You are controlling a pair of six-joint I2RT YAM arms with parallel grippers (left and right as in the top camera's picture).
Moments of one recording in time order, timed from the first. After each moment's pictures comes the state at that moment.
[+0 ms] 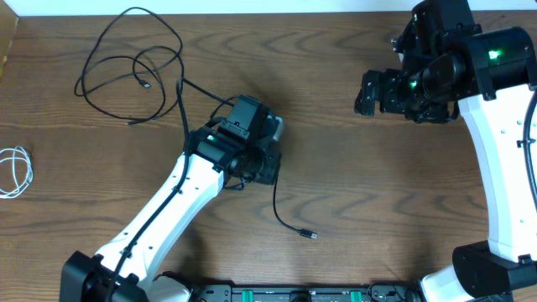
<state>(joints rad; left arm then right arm) -0.50 1.46 1.13 -0.89 0.23 -0.25 0.25 1.71 2.06 -1.61 -0.19 0.34</state>
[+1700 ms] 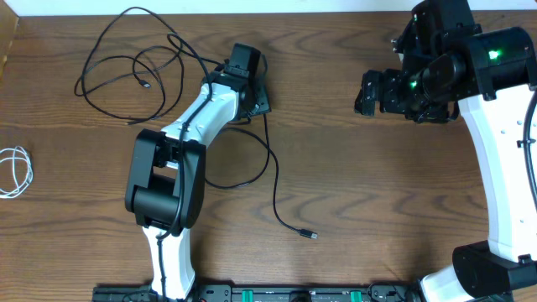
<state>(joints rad) -0.31 2.09 1.50 -0.58 0.04 -0.51 0.25 1.71 2.06 -1.61 -0.19 0.34</state>
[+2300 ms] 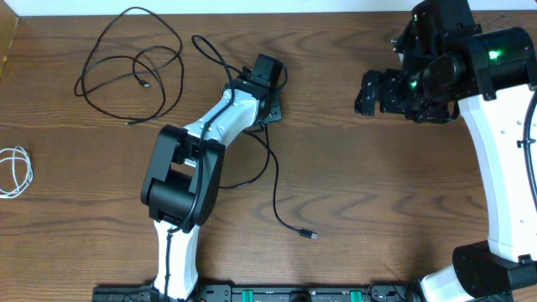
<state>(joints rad) -0.39 2.15 1.50 -0.57 -0.08 -0.51 0.25 1.71 2.06 -1.61 -0.19 0.34</state>
